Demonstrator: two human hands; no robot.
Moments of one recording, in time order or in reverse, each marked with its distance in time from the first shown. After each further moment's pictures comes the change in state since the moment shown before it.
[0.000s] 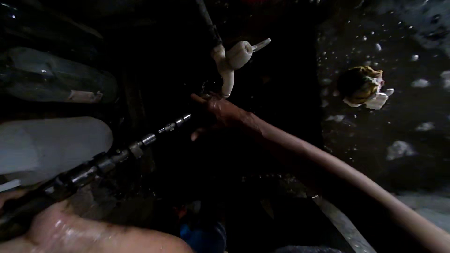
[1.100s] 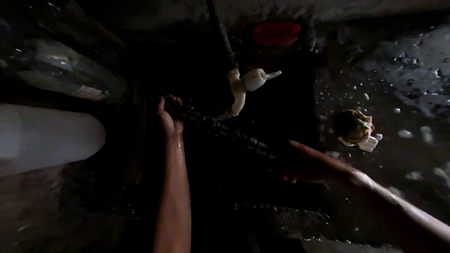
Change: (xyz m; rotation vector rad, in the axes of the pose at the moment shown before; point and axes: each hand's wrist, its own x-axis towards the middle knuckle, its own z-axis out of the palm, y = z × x) left_hand -0.049 -0.222 0.143 -0.417 -0.173 -0.733; right_hand -0.127 -0.034 -0.114 0.357 -0.462 0.975
